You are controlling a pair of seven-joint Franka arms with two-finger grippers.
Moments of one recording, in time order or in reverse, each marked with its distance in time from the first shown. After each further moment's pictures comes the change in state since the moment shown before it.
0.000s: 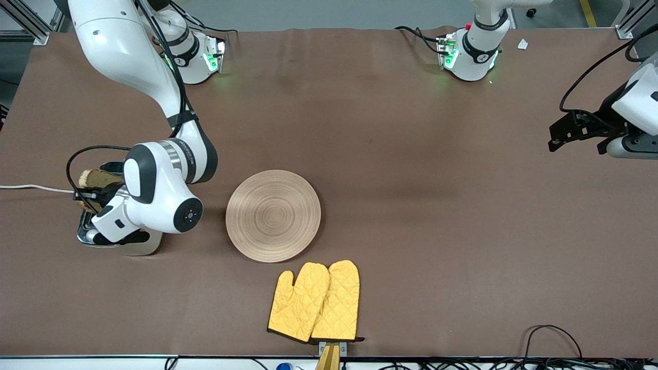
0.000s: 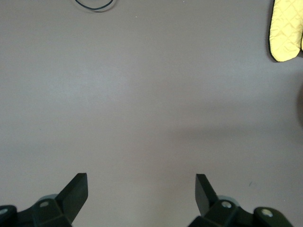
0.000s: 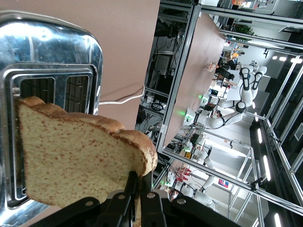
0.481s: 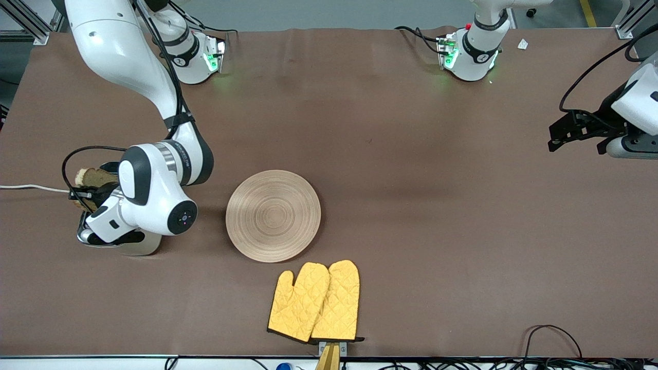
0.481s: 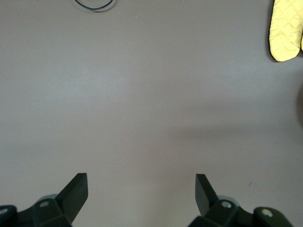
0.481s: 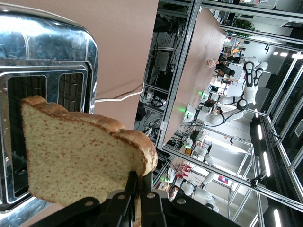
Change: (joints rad) left arm 0.000 0.000 -0.001 0.000 0.000 0.000 0.000; right arm -0.010 0.003 0.001 -0.004 0.000 0.000 0.001
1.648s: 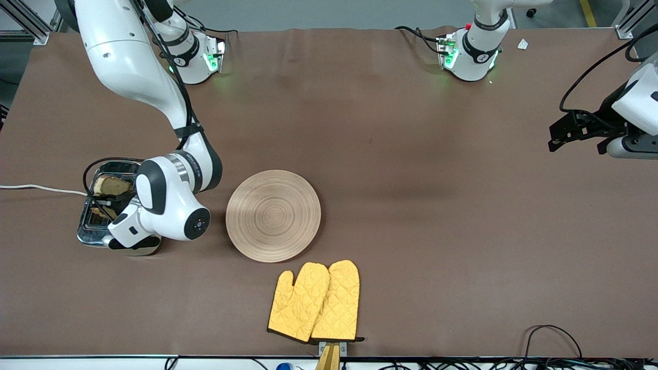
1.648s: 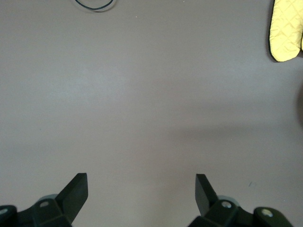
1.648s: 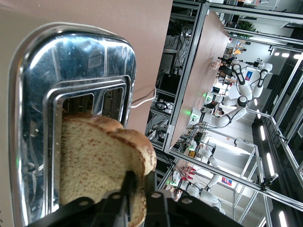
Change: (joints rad) left arm 0.001 0.000 0.000 0.000 0.000 0.000 0.000; right arm 0.001 0.070 0.004 -0.015 0.025 0.055 0.097
